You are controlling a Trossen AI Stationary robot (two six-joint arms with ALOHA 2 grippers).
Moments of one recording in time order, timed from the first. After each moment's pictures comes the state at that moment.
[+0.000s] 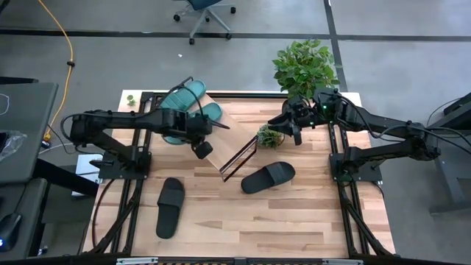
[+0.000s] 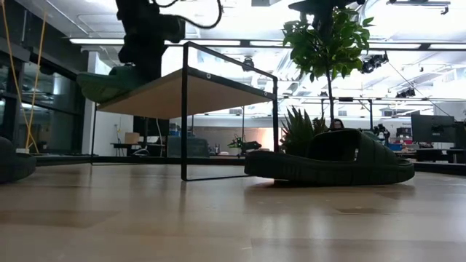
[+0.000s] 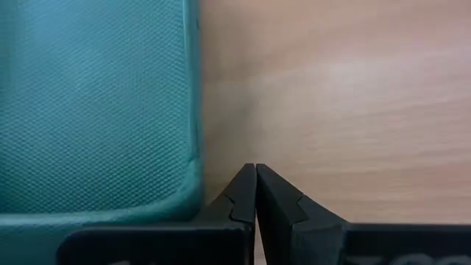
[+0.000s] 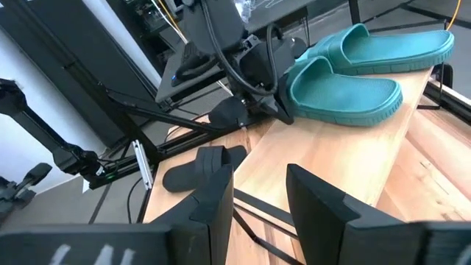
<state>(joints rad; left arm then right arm) 0.23 1.41 1.20 -1.03 -0.23 -0.48 -0.31 1.03 0.96 -0.19 -0.38 0.33</state>
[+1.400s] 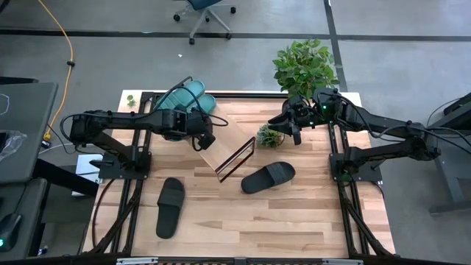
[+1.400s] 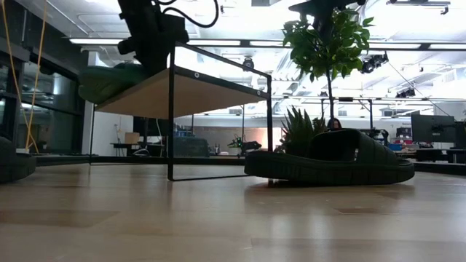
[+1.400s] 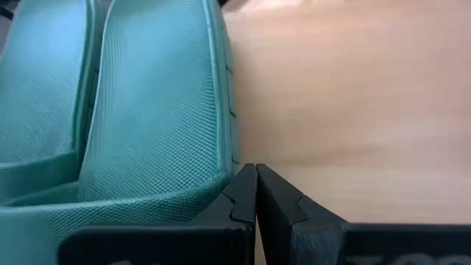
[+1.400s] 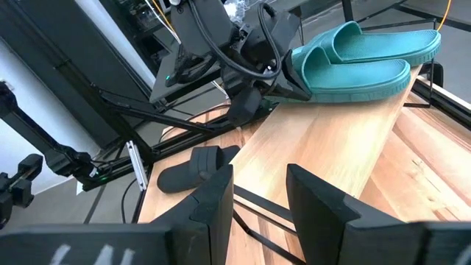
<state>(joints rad) 0.23 1.42 1.20 -0.99 -0.56 -0.55 -0.31 1.03 0.96 -0.20 -0.36 0.33</state>
